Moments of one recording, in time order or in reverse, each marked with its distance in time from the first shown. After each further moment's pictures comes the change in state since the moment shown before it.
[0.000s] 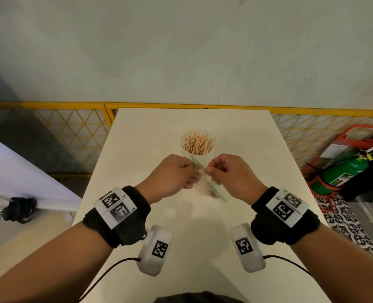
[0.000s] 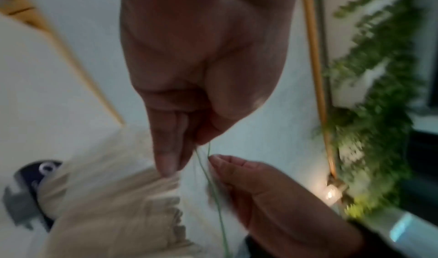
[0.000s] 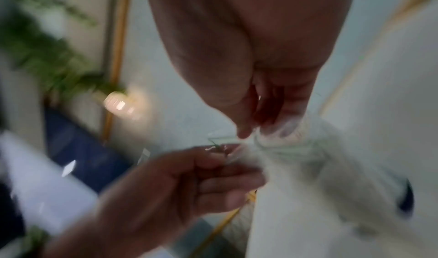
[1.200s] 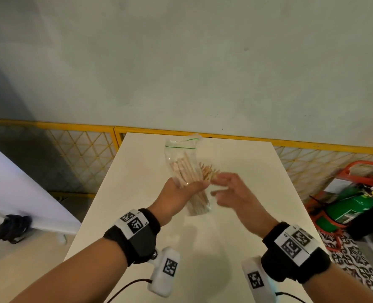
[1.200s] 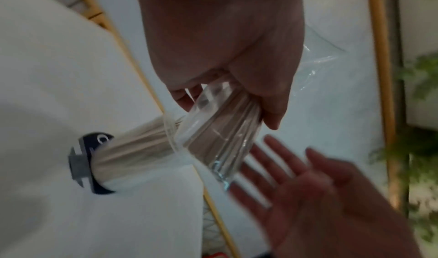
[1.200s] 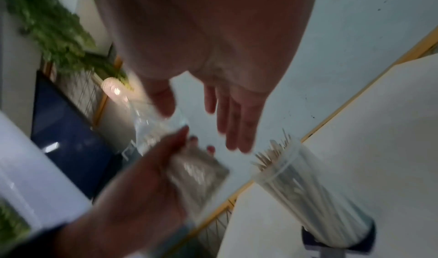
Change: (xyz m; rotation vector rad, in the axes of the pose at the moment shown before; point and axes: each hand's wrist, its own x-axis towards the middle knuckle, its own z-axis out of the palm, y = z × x) left_hand 0.026 -0.006 -0.002 -0.221 0.129 0.174; right_hand 0.009 0.007 -0.015 0.245 -0.138 -0.145
